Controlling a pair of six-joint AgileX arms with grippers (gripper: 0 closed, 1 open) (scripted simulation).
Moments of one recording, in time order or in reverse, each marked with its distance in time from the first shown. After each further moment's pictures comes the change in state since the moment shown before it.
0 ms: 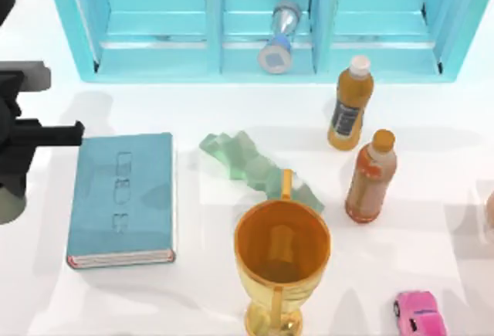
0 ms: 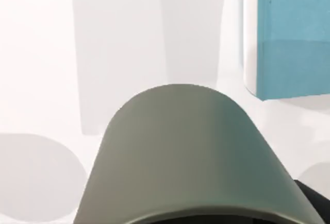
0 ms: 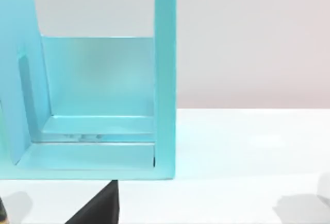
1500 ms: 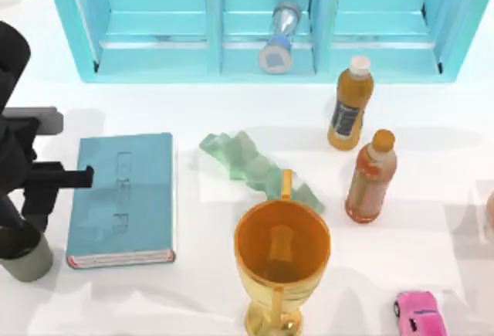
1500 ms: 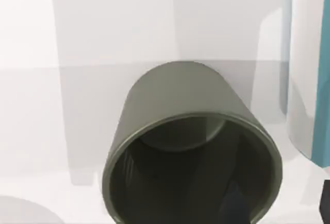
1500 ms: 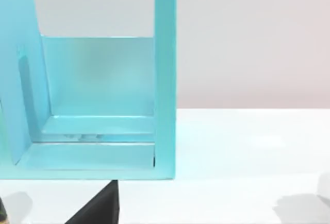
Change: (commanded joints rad) left arm 0.027 0.036 -0.223 0.258 -0.001 0.027; right arm 0.000 0.000 0.000 0.000 0.000 0.000
